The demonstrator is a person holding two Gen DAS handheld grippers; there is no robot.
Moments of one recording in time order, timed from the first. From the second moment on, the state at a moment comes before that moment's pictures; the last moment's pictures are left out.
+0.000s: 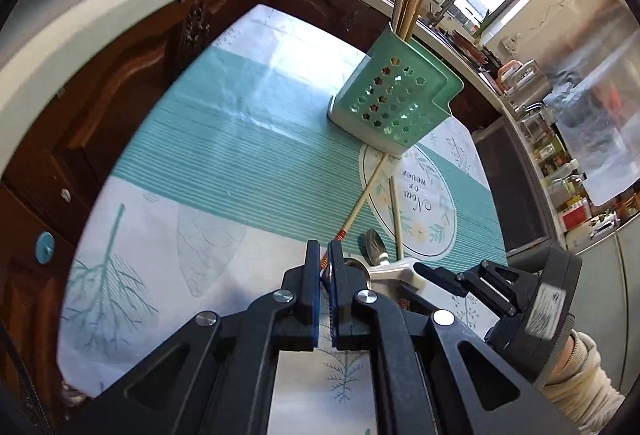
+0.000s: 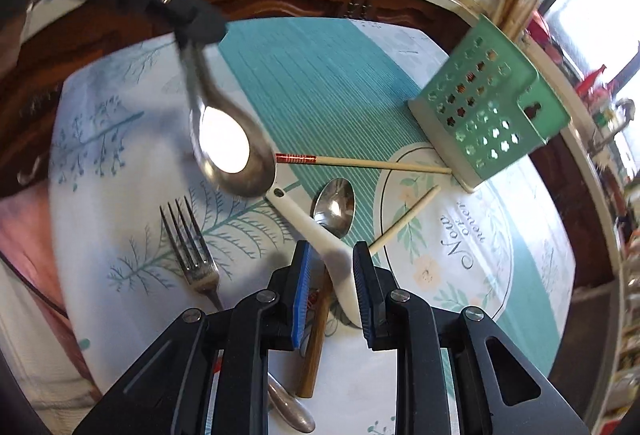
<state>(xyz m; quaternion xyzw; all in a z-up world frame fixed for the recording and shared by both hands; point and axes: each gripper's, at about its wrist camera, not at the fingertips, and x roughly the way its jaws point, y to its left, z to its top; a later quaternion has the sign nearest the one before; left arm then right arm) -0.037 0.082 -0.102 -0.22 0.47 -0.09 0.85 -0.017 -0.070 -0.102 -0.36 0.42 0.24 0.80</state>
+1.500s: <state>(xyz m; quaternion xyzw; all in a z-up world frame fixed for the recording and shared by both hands) 0.012 0.051 -0.038 -0.14 0.46 -0.14 0.86 0.054 -0.166 -0.023 0.02 0.43 0.21 0.88</state>
